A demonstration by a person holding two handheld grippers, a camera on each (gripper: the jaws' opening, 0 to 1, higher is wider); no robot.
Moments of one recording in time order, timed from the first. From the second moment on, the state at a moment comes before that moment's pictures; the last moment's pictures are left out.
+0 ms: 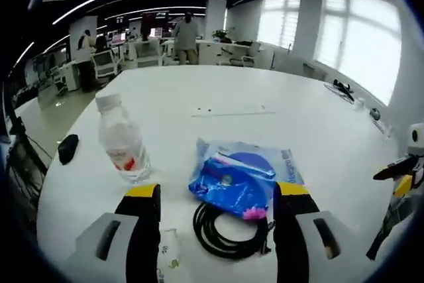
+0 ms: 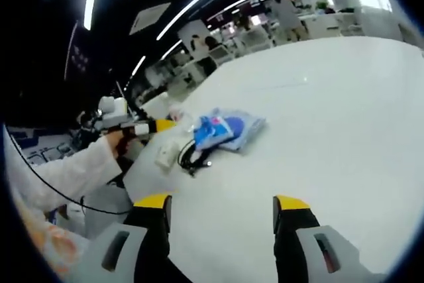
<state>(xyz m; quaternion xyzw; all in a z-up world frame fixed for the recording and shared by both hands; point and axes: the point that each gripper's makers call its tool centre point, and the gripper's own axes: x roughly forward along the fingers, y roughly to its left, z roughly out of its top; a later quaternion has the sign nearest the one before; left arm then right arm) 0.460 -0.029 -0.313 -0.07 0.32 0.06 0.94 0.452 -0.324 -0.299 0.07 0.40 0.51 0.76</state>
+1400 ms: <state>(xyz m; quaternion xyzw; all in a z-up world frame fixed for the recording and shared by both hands) 0.497 -0.018 -0.380 -0.07 0.43 -0.01 0.90 0.477 -0.128 -0.389 0.07 0.54 0.48 0.69</state>
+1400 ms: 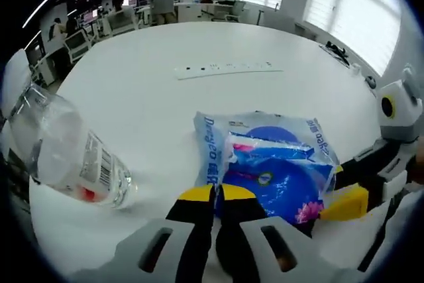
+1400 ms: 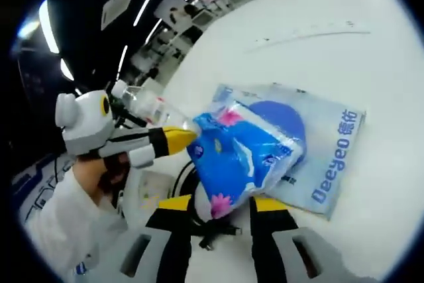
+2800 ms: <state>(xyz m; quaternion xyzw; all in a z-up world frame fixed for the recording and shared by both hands) 0.533 -0.191 -0.269 -0.19 0.30 -0.11 0.93 0.581 -0.288 -0.252 0.11 0.39 0.47 0.79</state>
